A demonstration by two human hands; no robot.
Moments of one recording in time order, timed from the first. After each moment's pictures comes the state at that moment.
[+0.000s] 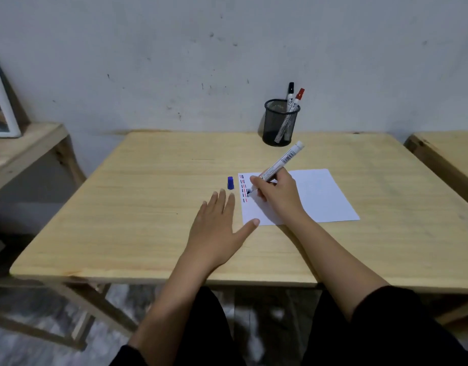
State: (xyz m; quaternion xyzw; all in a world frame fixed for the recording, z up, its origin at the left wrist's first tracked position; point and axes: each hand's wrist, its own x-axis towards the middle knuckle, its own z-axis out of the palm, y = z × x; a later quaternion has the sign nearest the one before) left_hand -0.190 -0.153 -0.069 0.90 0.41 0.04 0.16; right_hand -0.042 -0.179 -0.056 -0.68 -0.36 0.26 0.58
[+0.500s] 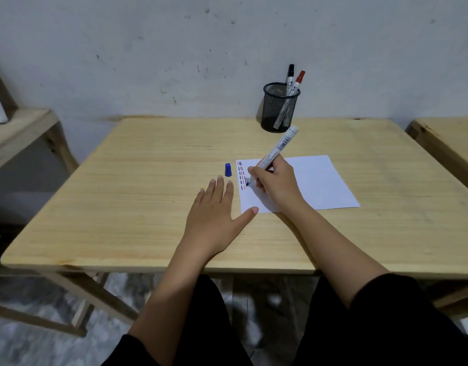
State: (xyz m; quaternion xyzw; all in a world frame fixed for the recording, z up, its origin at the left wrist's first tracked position) left_hand -0.191 -0.147 -0.063 0.90 0.41 0.06 0.14; right_hand -0.043 -0.173 -0.045 -0.67 -0.38 0.25 0.58
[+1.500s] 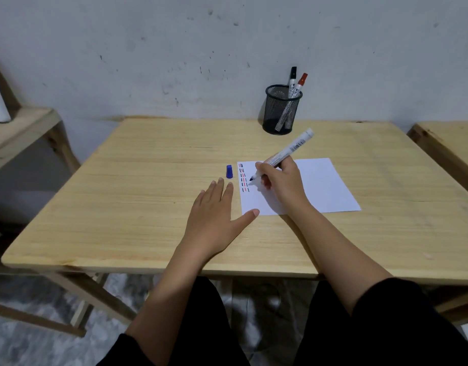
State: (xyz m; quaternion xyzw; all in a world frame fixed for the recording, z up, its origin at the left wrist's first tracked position) left_hand -0.191 -0.145 -0.062 0.89 0.41 0.09 0.17; right_hand -0.039 -0.176 -0.042 -0.63 -0.33 0.29 0.64
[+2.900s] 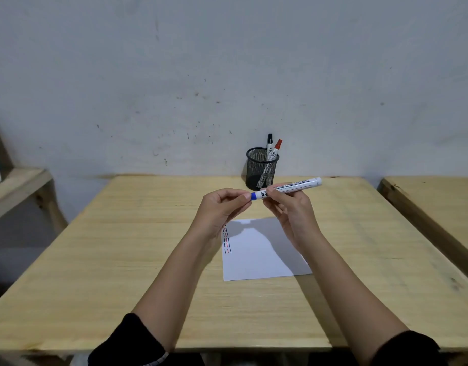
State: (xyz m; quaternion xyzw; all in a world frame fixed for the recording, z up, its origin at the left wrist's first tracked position) left_hand -0.116 -0.100 0.018 0.51 0.25 0.35 0.74; right_hand 0.010 -0.185 0.015 -0.45 -0.26 0.36 0.77
